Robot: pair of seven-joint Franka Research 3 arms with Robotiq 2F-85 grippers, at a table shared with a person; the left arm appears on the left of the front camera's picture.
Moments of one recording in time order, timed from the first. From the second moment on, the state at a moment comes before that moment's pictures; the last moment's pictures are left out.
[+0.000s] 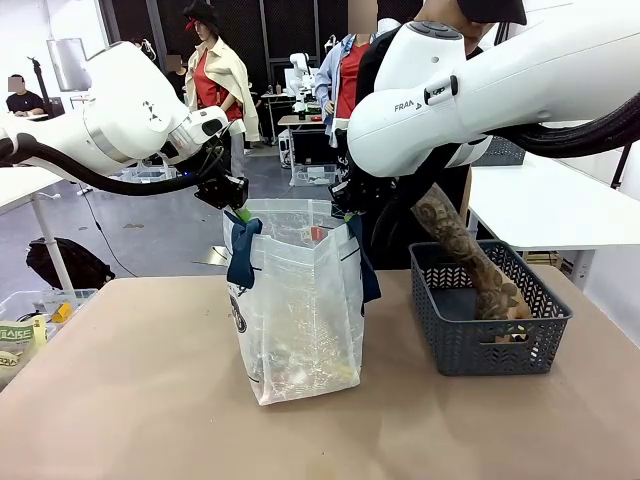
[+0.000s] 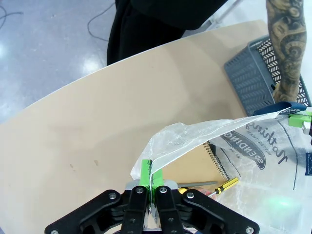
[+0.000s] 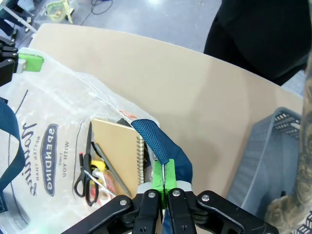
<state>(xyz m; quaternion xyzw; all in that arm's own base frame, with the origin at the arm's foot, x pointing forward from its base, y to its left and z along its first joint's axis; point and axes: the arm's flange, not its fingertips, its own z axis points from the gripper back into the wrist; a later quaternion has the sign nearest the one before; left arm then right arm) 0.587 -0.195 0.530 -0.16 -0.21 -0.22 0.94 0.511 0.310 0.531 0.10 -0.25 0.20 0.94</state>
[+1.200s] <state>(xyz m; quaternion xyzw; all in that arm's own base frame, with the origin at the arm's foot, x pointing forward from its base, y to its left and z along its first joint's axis) 0.587 -0.195 0.530 -0.16 -0.21 -0.22 0.94 0.511 0.310 0.531 0.10 -0.25 0.20 0.94</state>
